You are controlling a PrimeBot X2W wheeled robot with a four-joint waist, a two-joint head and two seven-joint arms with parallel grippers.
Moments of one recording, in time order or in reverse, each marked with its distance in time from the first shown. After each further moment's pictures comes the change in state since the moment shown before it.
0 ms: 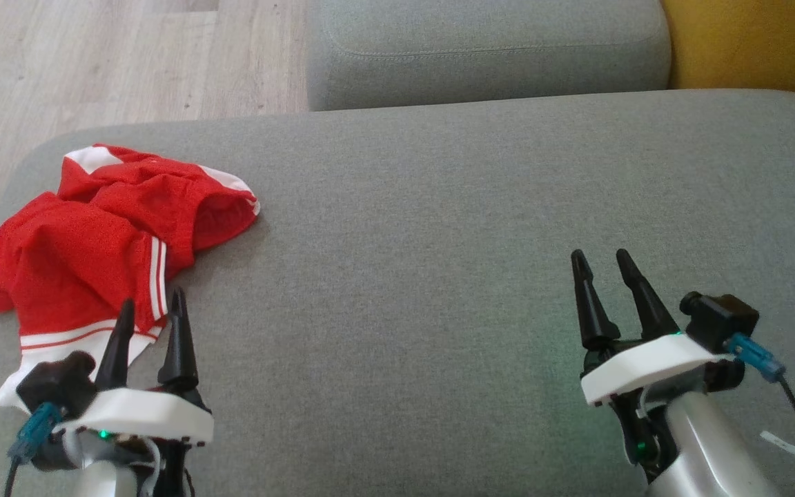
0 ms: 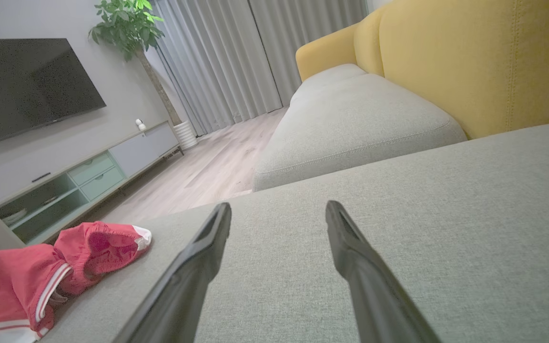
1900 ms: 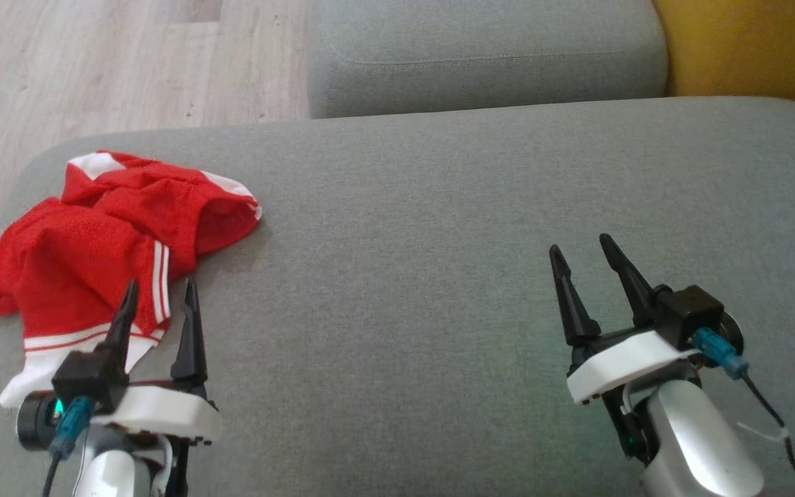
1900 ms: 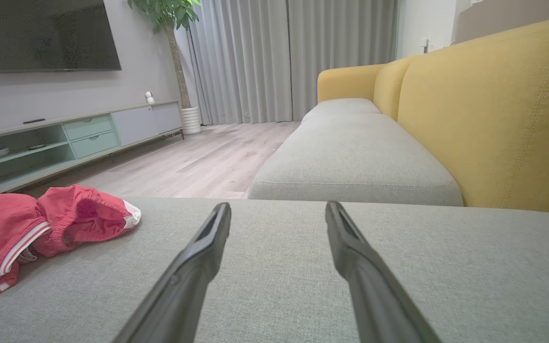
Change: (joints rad) left arm -0.018 0.001 -0.003 -0.008 0.271 0.005 -0.062; right arm -0.040 0.006 0.013 0.037 -0.268 0.000 -0.064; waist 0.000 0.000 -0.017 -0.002
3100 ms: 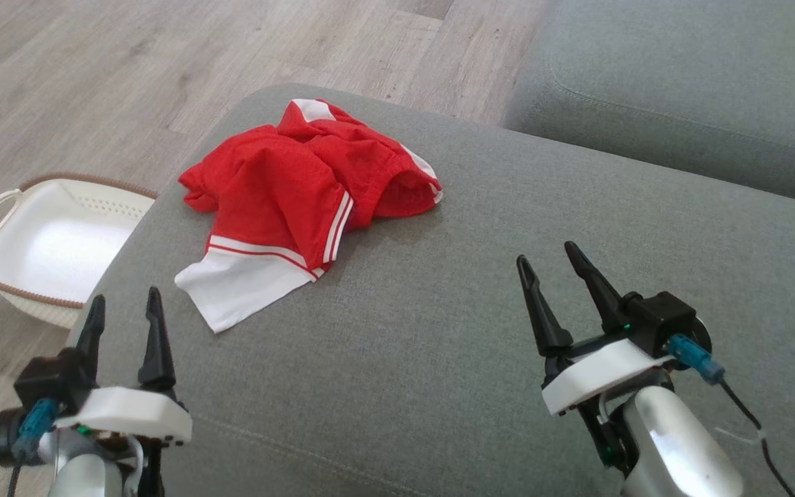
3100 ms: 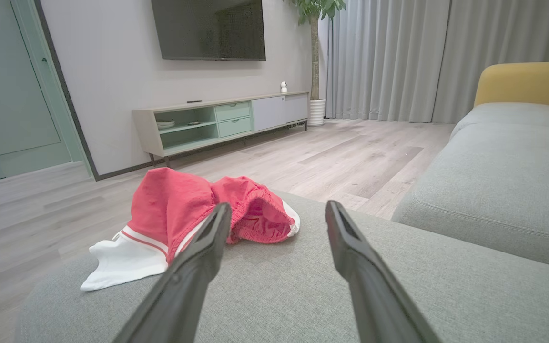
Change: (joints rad) left arm -0.021 0.023 0.066 0.092 -0.058 -0.013 0.000; right arm 0.005 0.007 0.090 -0.014 0.052 0.000 -0.001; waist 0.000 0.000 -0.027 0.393
